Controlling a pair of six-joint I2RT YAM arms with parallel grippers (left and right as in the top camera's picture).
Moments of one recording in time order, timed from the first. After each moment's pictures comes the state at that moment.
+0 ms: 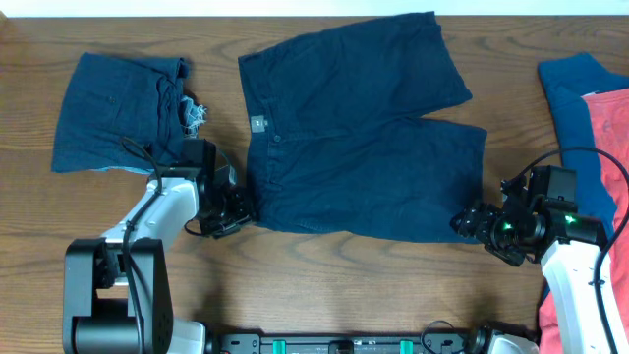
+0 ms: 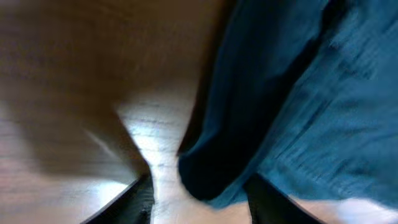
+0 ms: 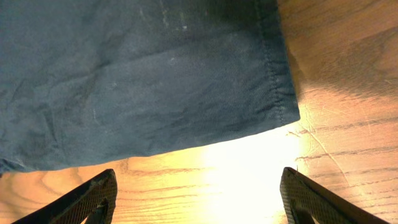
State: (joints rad) left arm -0.03 1.63 0.79 -0.68 0.39 -0.35; right arm -0.21 1.15 0.71 -0.92 -0.33 0.30
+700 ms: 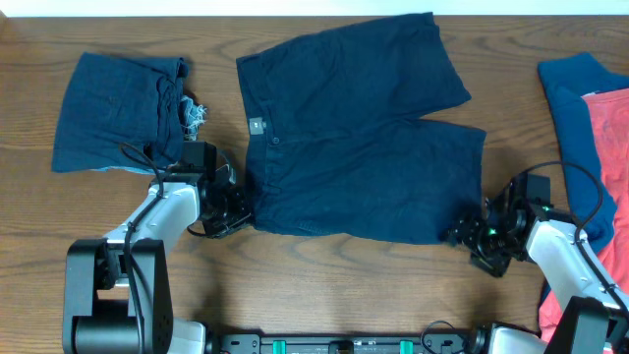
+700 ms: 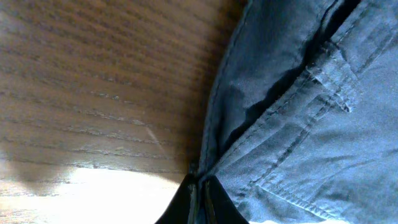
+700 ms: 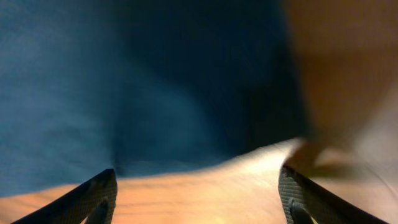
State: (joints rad) left arm -0.03 1.63 0.76 -0.61 0.41 -0.43; right arm -0.21 1.39 0.59 -0.74 -0.37 0.36
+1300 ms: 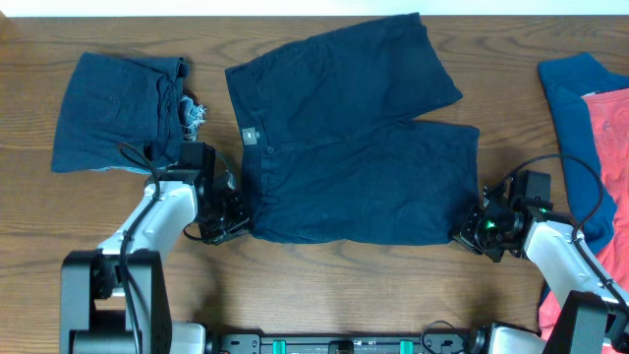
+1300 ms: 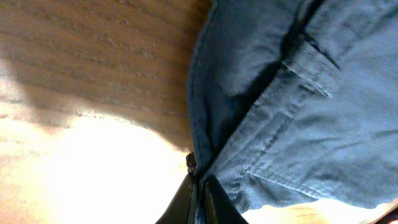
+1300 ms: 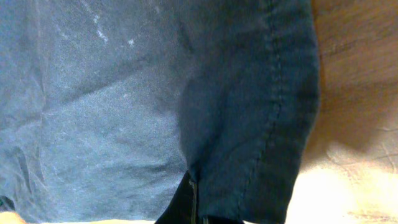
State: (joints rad) left arm -0.03 1.58 0.79 -0.77 0.41 -0.41; right arm -0.21 1.40 0.57 -0.59 -0.43 0.36
